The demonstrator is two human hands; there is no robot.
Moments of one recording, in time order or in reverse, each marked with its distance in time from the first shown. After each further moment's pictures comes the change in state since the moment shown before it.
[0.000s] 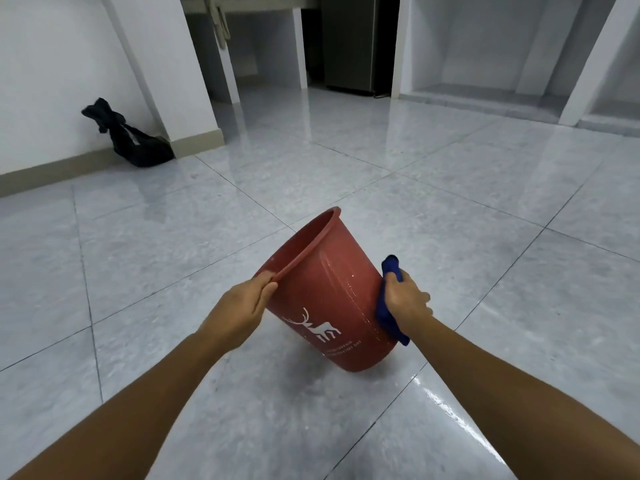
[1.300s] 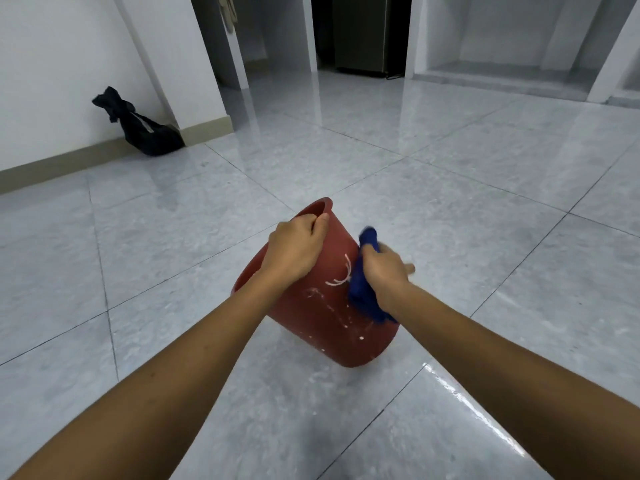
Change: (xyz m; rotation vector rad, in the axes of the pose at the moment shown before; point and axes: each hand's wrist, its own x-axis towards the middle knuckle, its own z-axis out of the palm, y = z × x) left_hand 0.081 0.064 0.009 0.068 0.227 -0.119; right_hand -0.019 -0.036 0.019 0.200 -0.098 -0.116
